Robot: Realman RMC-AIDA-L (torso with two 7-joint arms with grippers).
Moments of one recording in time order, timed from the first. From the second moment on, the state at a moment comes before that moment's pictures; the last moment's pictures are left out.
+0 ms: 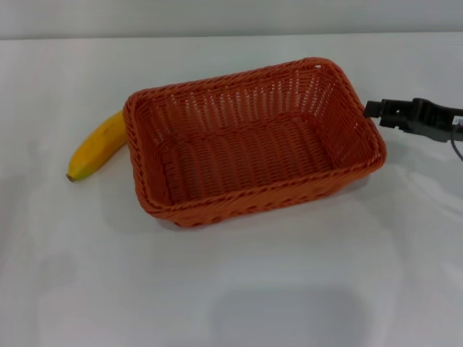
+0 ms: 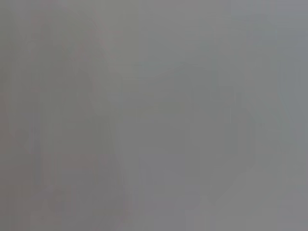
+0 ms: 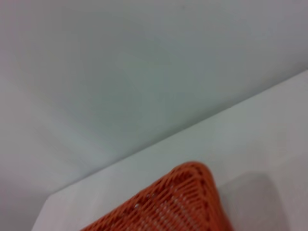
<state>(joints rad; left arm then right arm) -0.34 -2.08 2.83 0.04 -1.85 1.40 -0.35 0.33 2.01 -1.20 -1.02 -1.70 -1.08 2.48</state>
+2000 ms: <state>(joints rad) -0.35 -2.08 2.84 0.09 -1.80 1.35 -0.35 0.51 2.03 -1.05 -0.04 -0.35 -1.30 0.42</state>
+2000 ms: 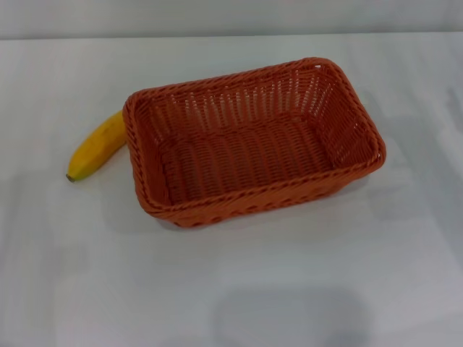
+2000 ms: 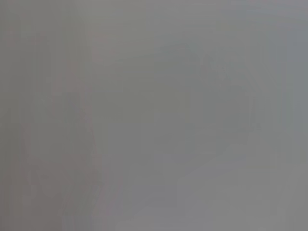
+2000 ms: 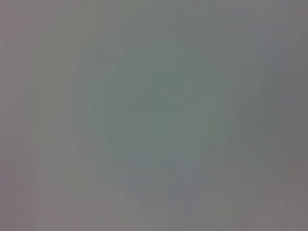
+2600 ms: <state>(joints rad) -0.57 -1.96 2.84 -0.45 -0.98 1.28 -1.44 0.52 2.02 -1.05 -0.08 -0.35 -1.24 0.43</state>
